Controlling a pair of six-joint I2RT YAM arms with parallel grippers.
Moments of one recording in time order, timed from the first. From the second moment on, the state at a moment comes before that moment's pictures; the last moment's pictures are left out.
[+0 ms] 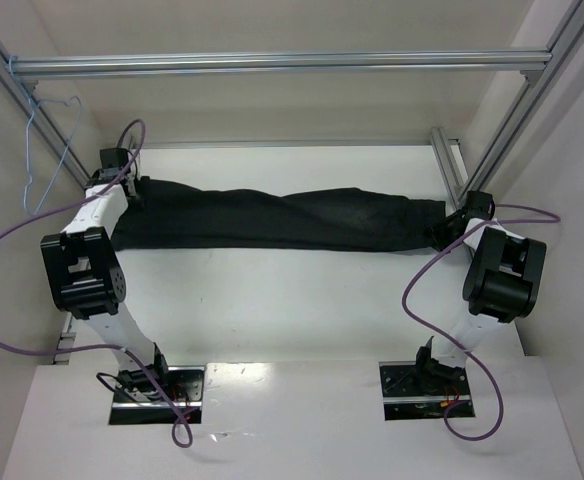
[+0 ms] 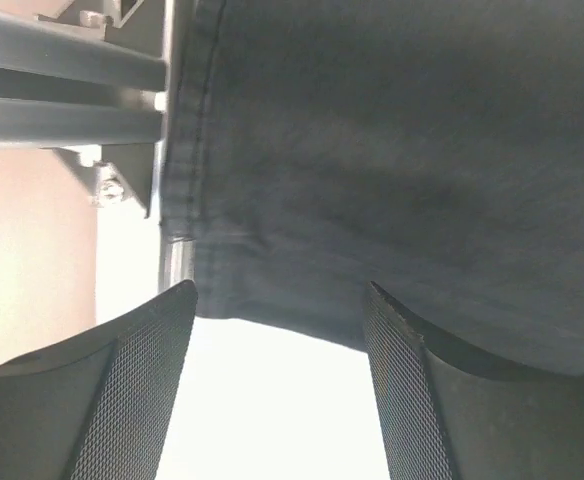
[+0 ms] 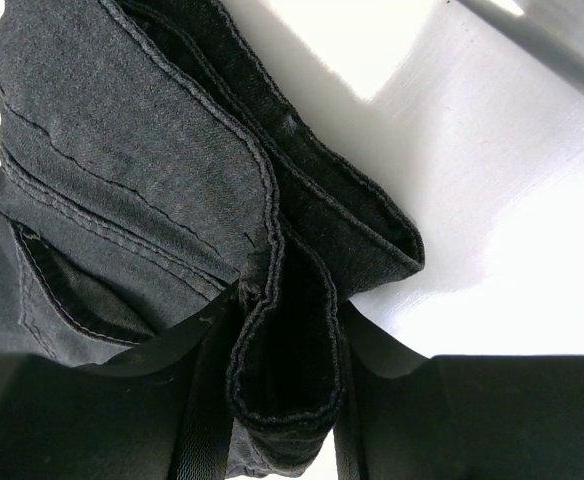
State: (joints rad) left arm 0.23 1.80 1.35 -0.48 -0.24 0.19; right arm -0.37 1.75 0.94 -0.18 -0.16 0.77
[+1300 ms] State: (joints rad) left arm 0.40 1.90 1.24 -0.39 -0.10 -0.37; right arm -0.37 1.66 0.91 -0.21 -0.15 0.71
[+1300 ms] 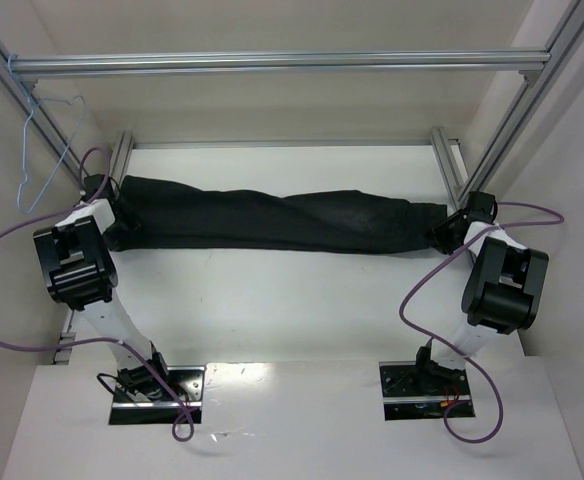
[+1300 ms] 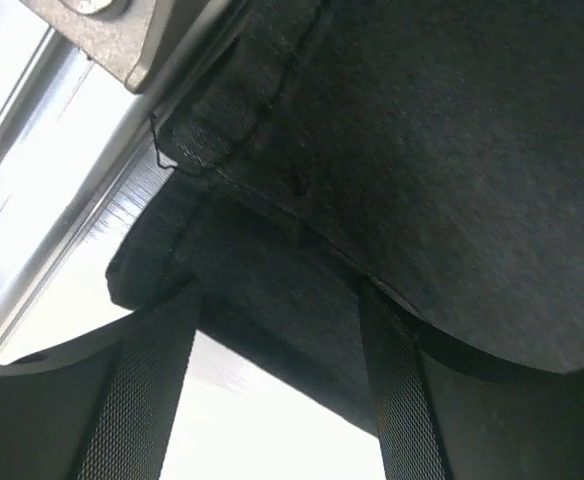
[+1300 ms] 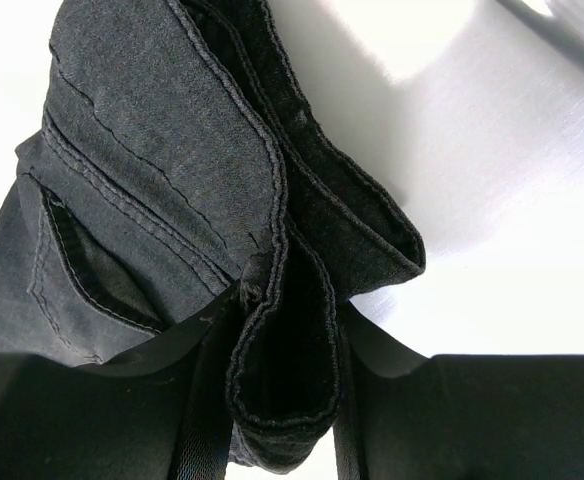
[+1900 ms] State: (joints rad) left arm 0.38 1.92 1.27 -0.42 -0.12 -0.37; right arm -0.37 1.64 0.89 -0.21 -0.14 0.70
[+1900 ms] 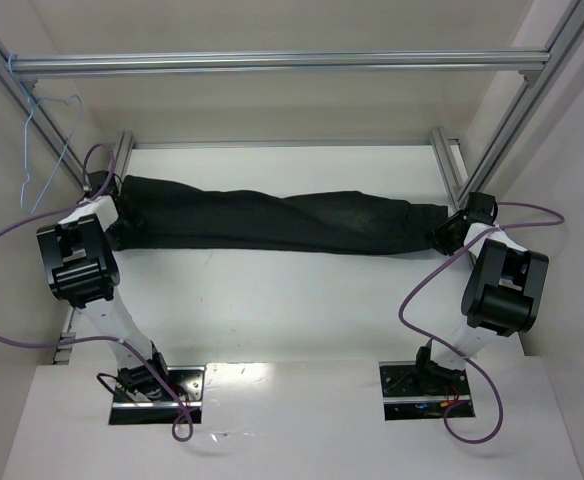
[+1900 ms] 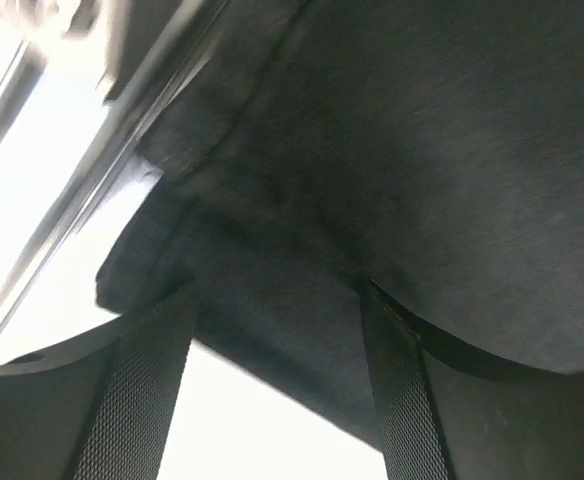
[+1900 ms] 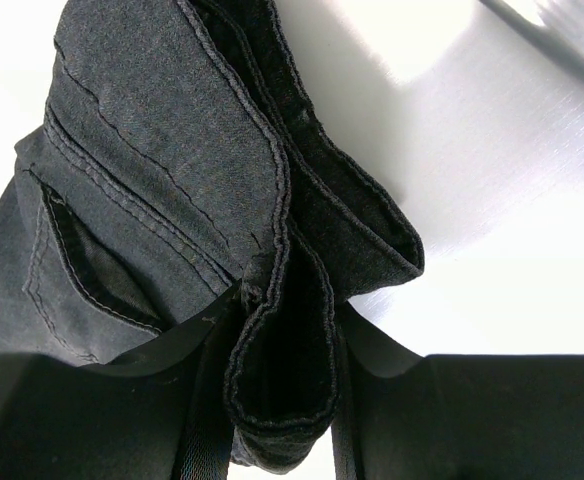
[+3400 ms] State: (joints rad) left arm 0.33 2.01 1.45 -0.55 -0.21 -0.48; right arm -0.44 1.56 0.88 -0.34 -0.01 0.68
